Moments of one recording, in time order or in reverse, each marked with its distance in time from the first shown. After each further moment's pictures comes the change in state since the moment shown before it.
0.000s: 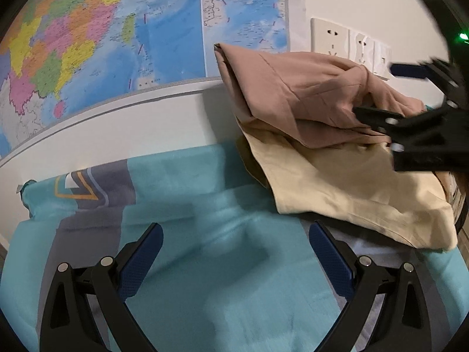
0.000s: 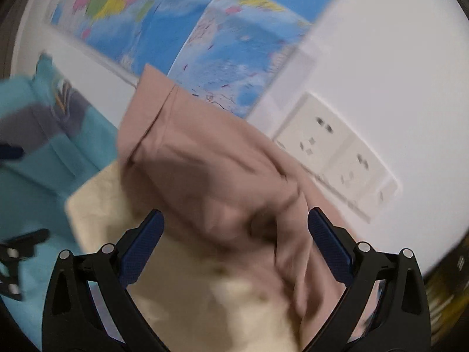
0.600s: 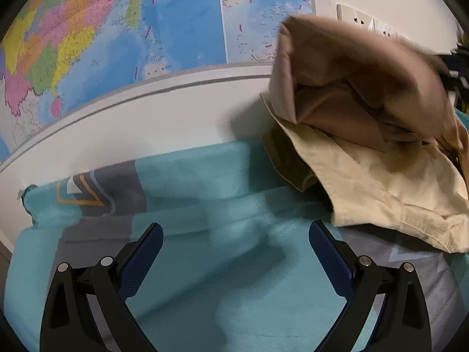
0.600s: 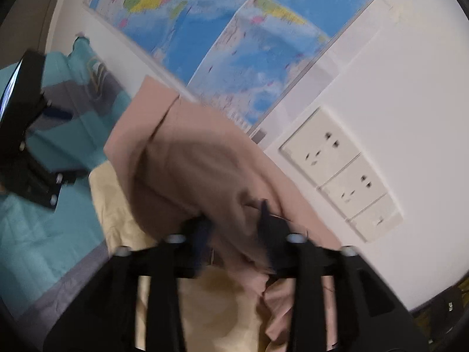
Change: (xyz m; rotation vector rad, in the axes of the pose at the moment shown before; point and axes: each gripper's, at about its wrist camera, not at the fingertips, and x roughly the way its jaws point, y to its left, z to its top) left arm 0.035 0.027 0.006 0.019 0.021 0.048; right arm -0.032 -0.035 -0.002 -0.121 0.033 0.140
